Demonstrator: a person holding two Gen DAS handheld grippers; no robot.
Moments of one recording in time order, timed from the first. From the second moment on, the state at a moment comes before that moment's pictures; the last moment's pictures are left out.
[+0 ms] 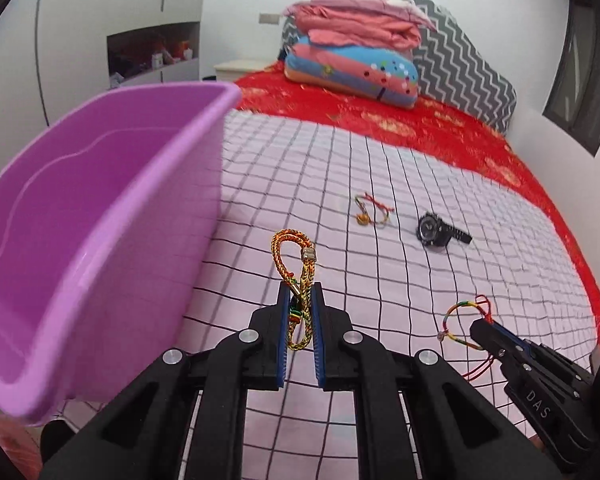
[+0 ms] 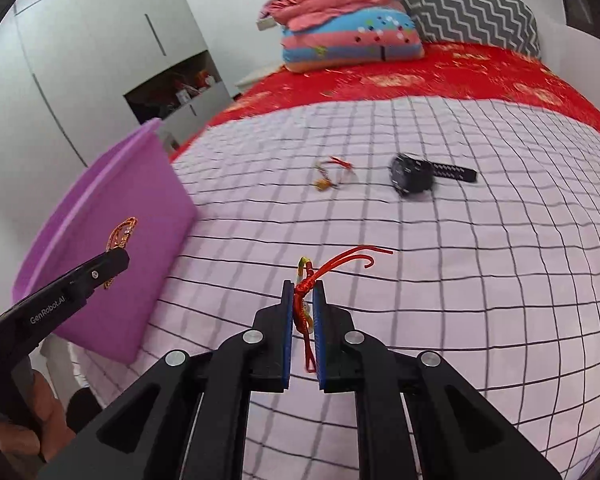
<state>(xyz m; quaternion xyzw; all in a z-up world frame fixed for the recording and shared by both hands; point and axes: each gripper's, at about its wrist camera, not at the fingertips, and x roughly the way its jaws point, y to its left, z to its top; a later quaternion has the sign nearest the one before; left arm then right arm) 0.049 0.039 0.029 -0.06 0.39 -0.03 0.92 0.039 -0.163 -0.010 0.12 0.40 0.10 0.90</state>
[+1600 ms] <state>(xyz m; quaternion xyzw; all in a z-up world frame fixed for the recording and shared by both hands) 0.056 0.263 0.063 -0.09 0.40 0.14 0.90 0.106 0.117 0.074 0.02 0.40 0.31 0.86</state>
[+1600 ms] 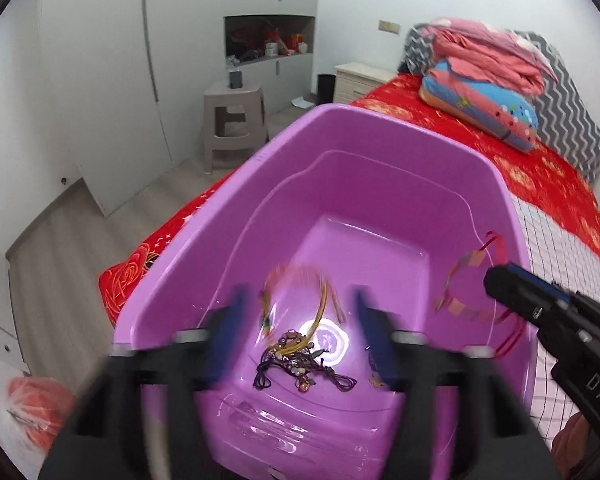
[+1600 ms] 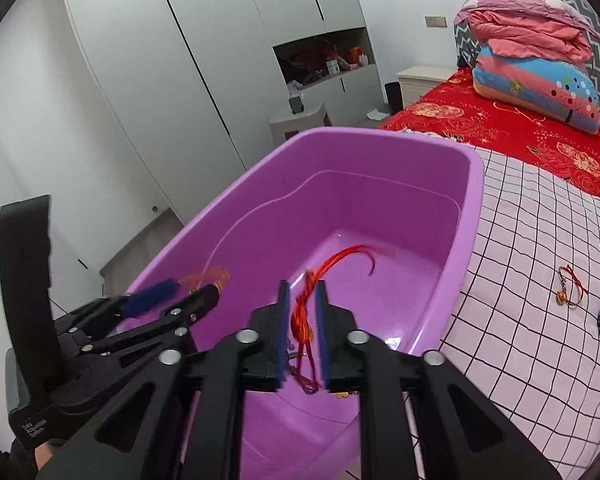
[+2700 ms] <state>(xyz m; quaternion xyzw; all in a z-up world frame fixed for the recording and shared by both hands) 0.021 0.218 0.078 -0.08 0.39 0.14 0.90 0.059 0.047 0.084 0.04 0.37 0.27 0.89</state>
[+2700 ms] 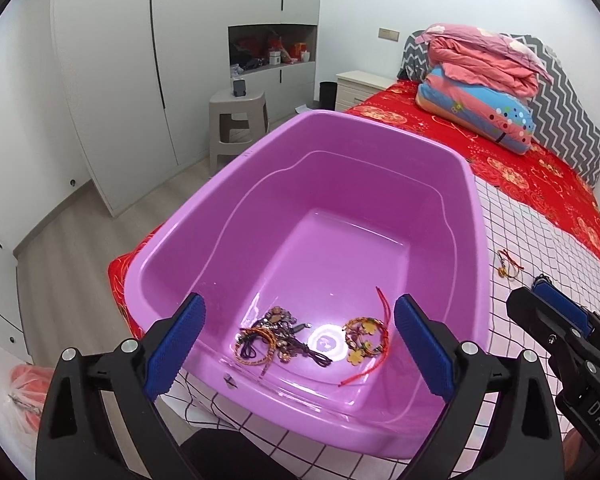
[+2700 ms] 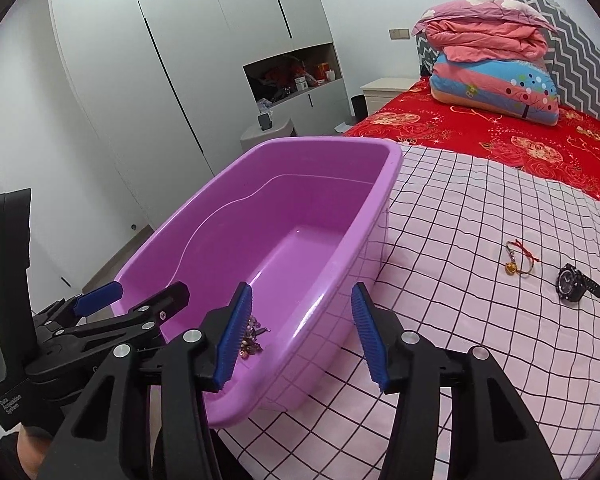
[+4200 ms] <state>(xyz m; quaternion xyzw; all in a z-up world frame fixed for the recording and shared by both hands) 0.021 0.082 0.092 -0.03 0.39 0.04 0.92 0.005 -0.108 0.082 0.12 0.34 0.16 0.92</state>
